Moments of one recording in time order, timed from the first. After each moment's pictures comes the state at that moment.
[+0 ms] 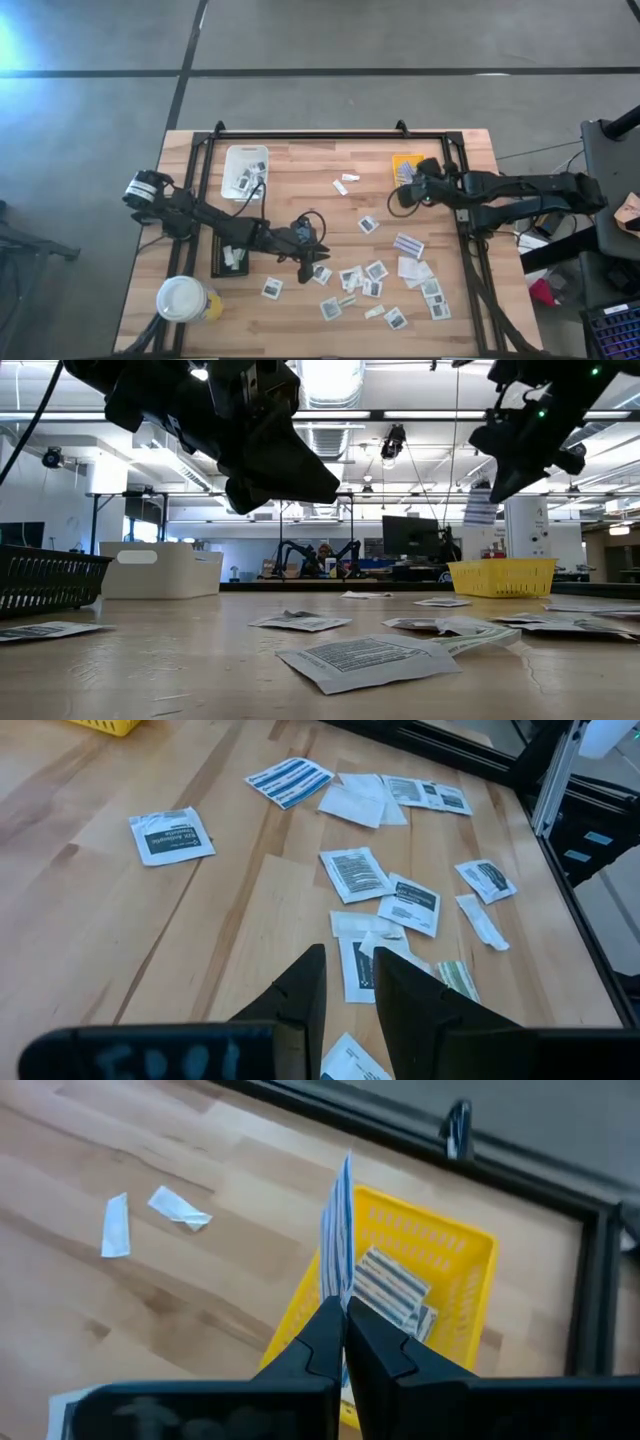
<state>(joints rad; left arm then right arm) -0.26 1.64 0.83 0.35 -0.18 -0.44 -0.09 0.95 0.70 -0.82 0.67 0.87</state>
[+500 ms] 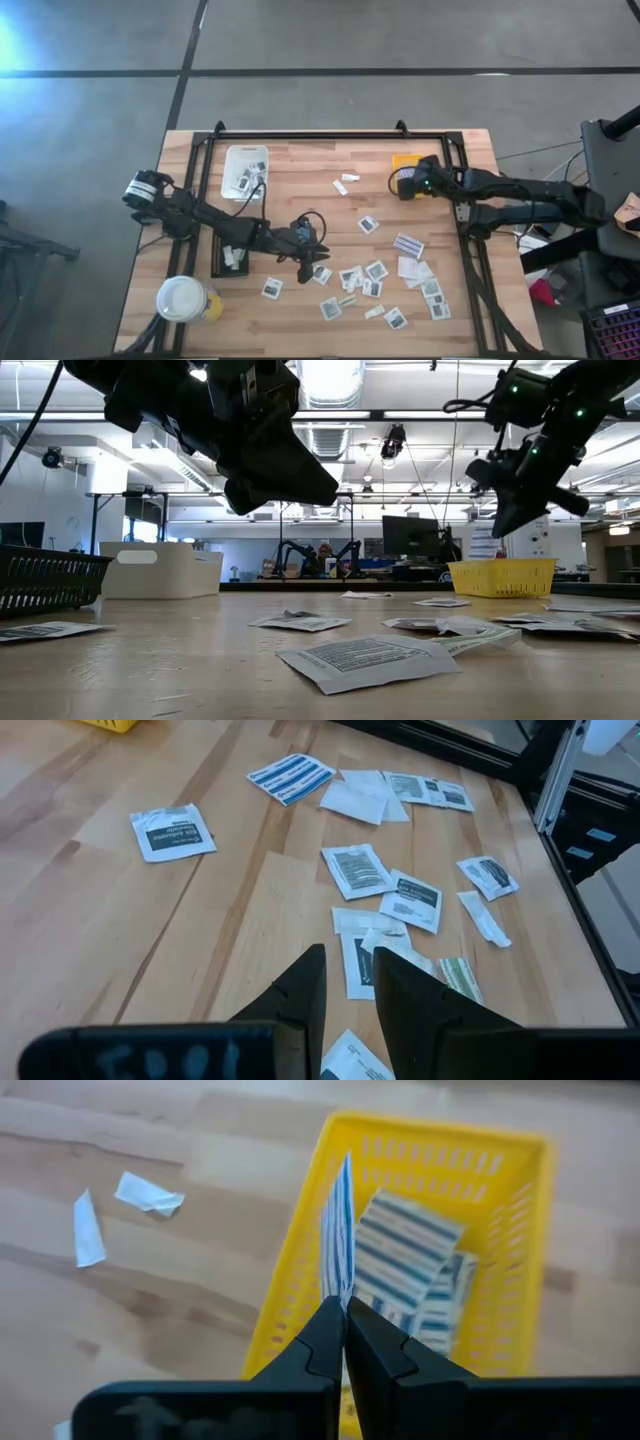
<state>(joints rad) -0.26 1.64 0.83 0.34 -0.18 -0.44 -0.34 0.92 0.53 -0.59 0.40 0.86</state>
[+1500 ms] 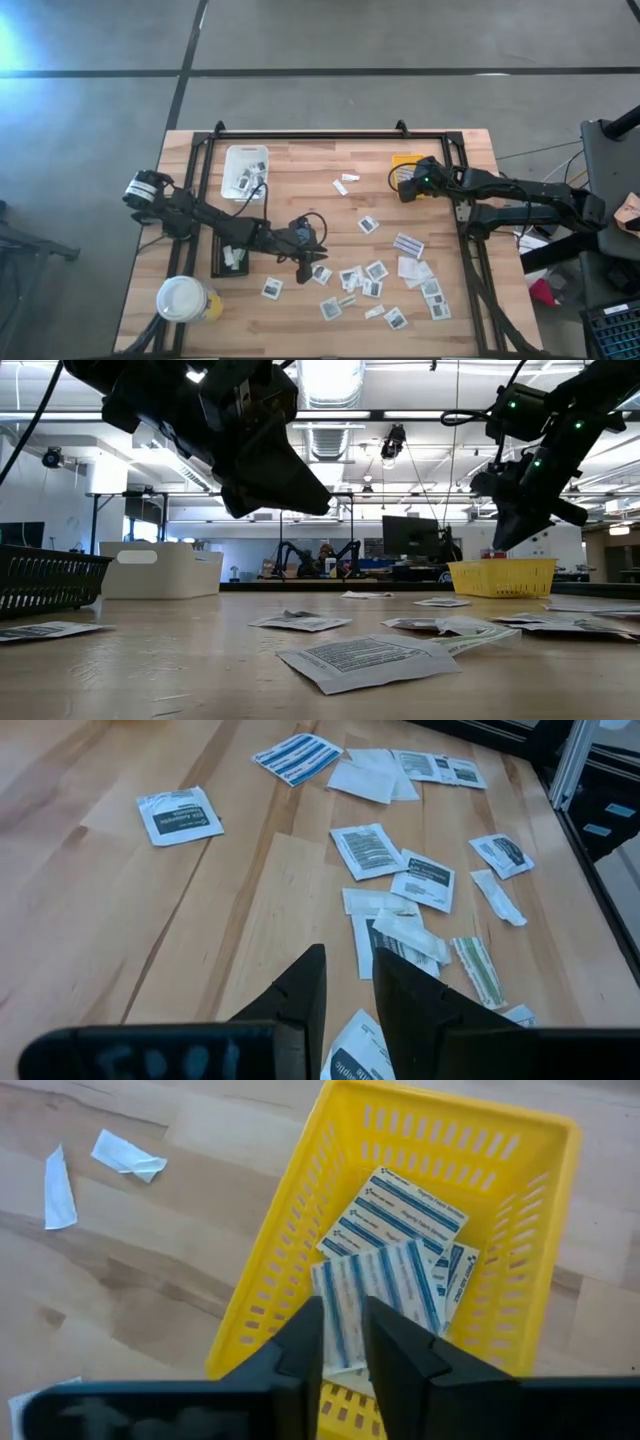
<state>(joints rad) -0.26 1.64 0.83 0.30 -0.18 -0.42 -0.41 0.93 0.48 -0.54 0.31 0.74</state>
